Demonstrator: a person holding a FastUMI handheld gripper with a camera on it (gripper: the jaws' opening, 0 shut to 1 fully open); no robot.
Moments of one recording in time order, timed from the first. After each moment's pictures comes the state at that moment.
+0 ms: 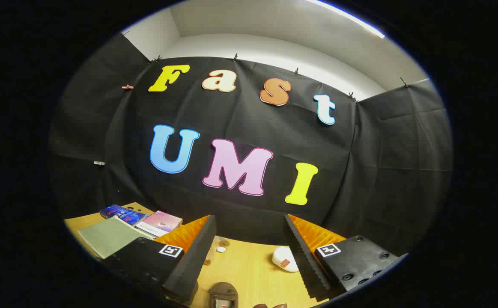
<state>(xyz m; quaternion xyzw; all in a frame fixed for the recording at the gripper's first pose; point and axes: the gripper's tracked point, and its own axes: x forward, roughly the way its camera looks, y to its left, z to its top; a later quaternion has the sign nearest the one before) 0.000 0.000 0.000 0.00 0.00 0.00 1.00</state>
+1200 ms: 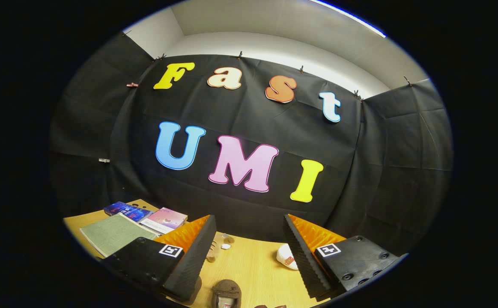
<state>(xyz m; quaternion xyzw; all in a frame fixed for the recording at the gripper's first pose) -0.004 0.013 -0.004 0.00 0.01 0.02 1.00</state>
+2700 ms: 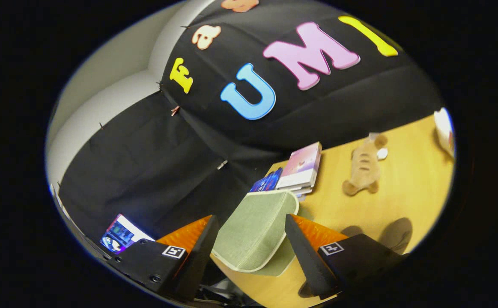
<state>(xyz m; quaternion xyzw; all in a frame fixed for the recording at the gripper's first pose) -0.002 0.210 -0.140 0.42 0.25 0.42 0.76</state>
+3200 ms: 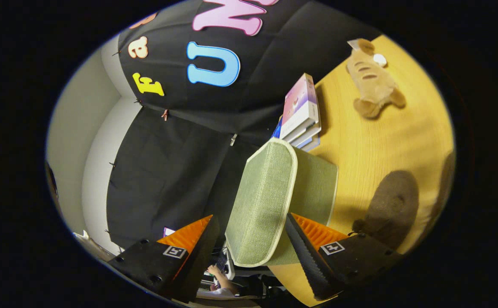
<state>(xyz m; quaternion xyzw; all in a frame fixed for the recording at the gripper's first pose) -0.006 0.280 -0.218 0.53 0.38 0.47 0.59</state>
